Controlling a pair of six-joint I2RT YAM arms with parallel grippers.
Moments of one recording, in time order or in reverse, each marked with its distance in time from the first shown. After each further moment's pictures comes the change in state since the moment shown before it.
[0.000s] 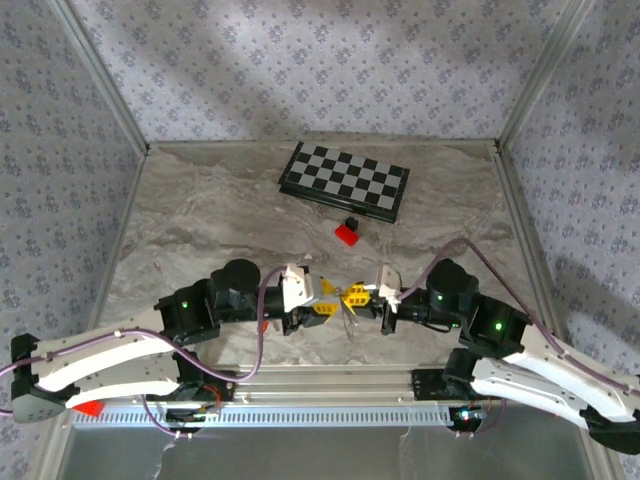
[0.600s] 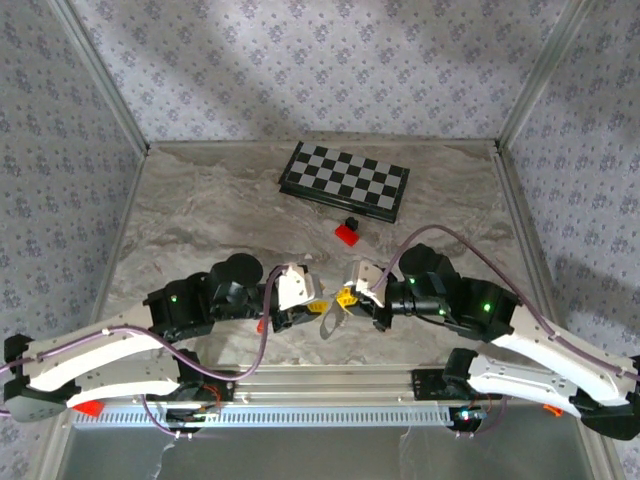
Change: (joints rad) left arm 0.000 0.017 0.115 -0.241 -0.066 0.076; right arm 0.007 0.170 0.183 -0.269 0.003 -0.062
